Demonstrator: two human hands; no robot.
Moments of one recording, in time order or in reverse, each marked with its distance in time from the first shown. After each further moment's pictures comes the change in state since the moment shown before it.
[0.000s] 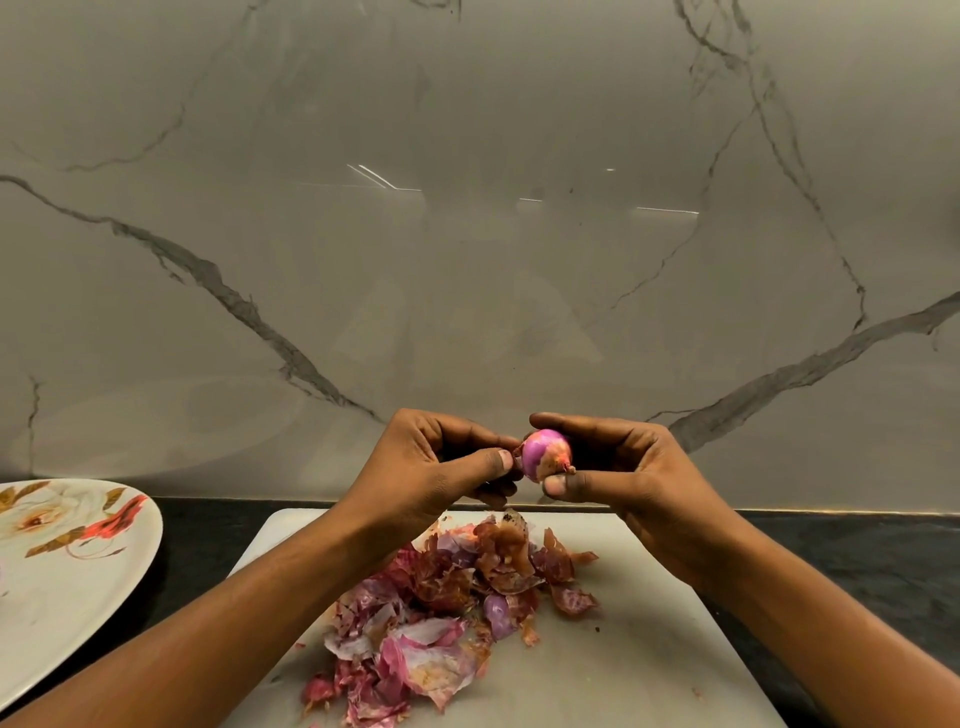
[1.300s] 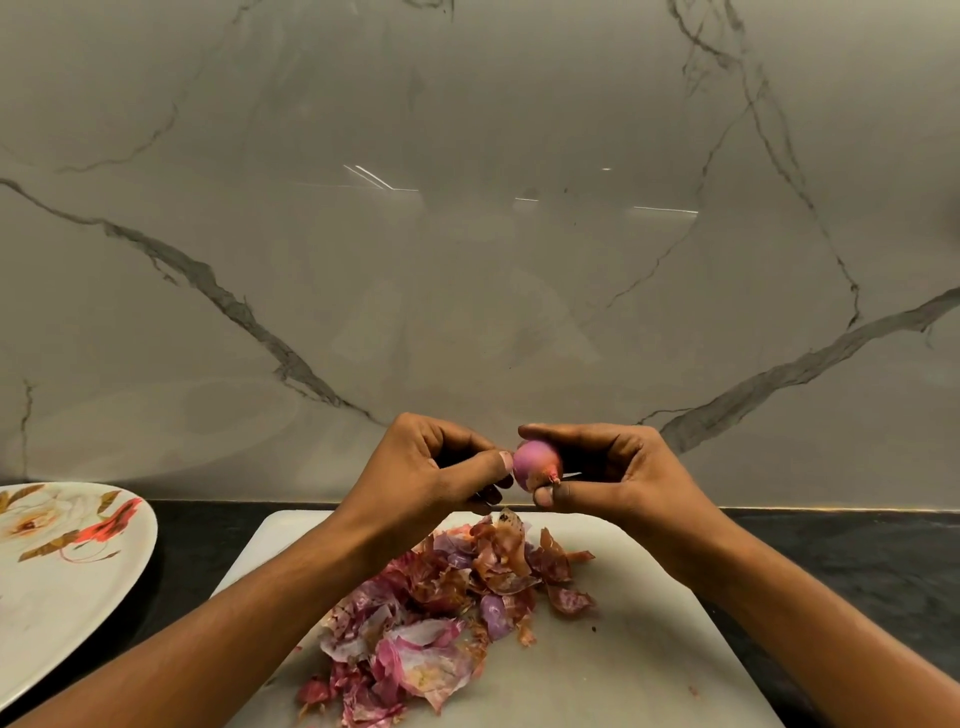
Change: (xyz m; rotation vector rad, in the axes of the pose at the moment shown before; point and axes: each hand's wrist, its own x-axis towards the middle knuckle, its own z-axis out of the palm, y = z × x) left_hand 0.001 -0.003 0.002 0.144 0.030 0.020; right_hand 0.001 0.006 0.001 -0.147 -0.010 -0.026
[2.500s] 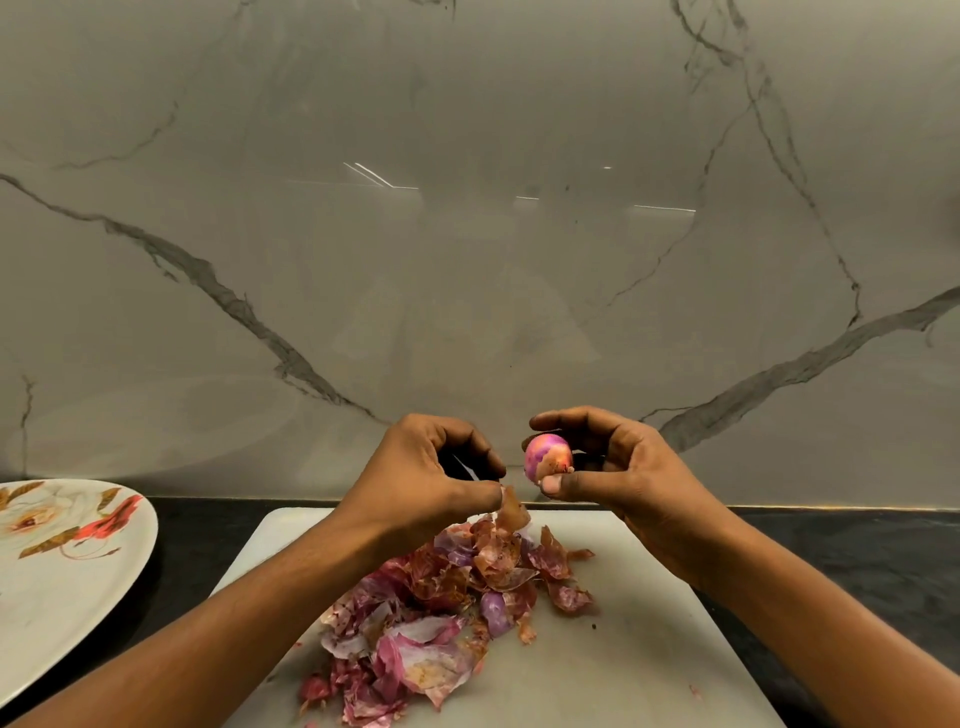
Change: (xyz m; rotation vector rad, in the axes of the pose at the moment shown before) left_hand 0.001 -0.003 -0.004 0.176 -0.030 0.013; right_hand 0.001 -0.005 0.001 0.092 0.024 0.101
